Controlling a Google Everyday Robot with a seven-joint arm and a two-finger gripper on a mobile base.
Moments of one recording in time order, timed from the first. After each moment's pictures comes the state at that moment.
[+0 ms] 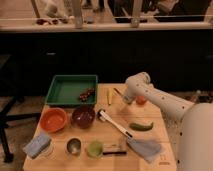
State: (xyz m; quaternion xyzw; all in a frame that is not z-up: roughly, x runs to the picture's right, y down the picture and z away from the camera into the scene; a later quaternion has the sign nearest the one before) arm 0.145 0.097 0.943 -0.27 0.04 0.40 0.88
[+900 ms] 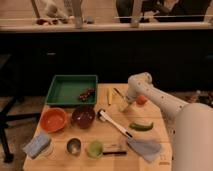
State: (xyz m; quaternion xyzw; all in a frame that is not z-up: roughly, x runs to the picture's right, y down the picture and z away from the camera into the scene) arm 0.154 0.108 0.962 -0.30 0.04 0.41 0.86
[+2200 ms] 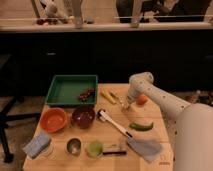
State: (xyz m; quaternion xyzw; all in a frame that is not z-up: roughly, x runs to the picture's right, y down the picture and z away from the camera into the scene) arm 0.157 0.107 0.953 -0.31 0.04 0.40 0.86
